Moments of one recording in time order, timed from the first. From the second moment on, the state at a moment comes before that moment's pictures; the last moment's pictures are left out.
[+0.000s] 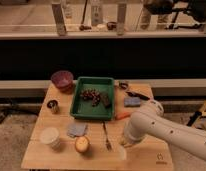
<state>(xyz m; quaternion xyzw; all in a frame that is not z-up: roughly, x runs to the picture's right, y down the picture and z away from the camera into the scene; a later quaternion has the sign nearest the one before) 0.121 0.245 0.700 -0.31 -0.11 -0.04 0.94</state>
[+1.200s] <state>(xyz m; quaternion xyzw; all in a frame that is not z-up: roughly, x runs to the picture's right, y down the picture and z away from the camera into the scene) 0.095 0.241 0.705 -0.31 -0.12 0.00 0.94</state>
